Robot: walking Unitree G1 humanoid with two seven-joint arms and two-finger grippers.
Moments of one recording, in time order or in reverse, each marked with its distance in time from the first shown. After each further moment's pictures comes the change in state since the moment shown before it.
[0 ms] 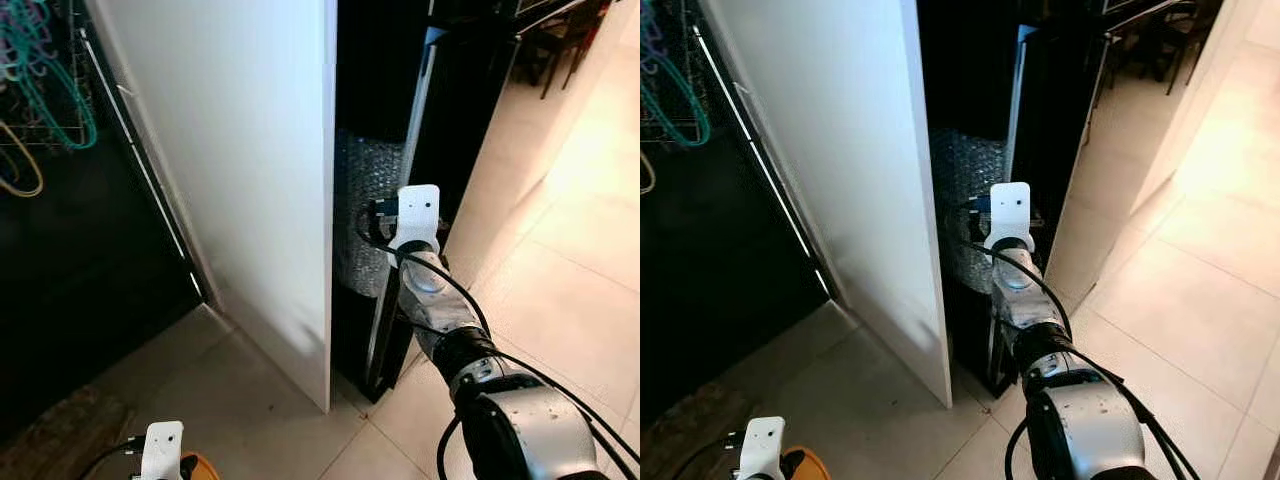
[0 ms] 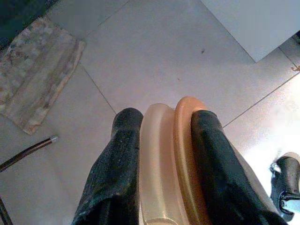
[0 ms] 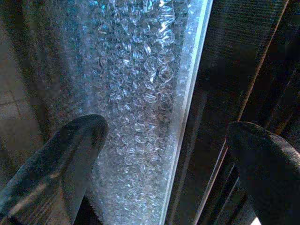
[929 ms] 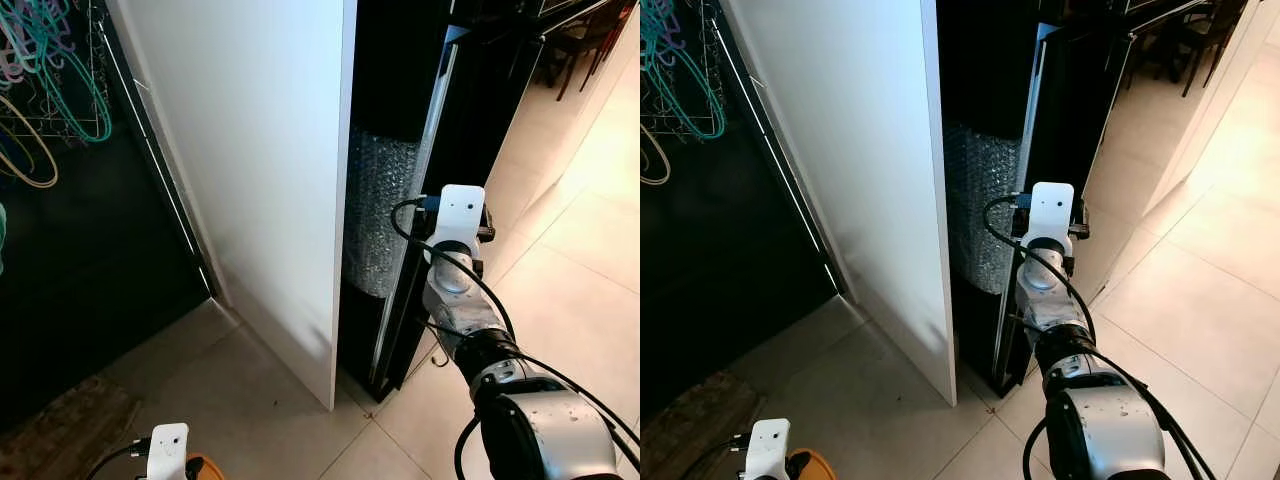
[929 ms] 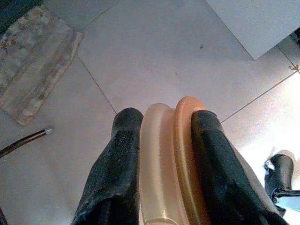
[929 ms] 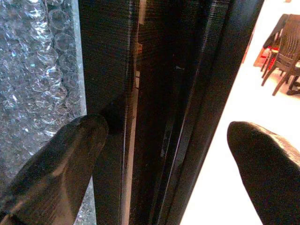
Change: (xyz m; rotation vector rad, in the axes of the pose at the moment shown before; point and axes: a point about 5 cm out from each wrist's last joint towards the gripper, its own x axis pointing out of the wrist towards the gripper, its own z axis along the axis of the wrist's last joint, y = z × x) left arm -0.001 -0.007 -0.003 -0.011 0.002 -0.015; right arm -0.001 -0.041 0.000 -0.024 -0.028 -0.270
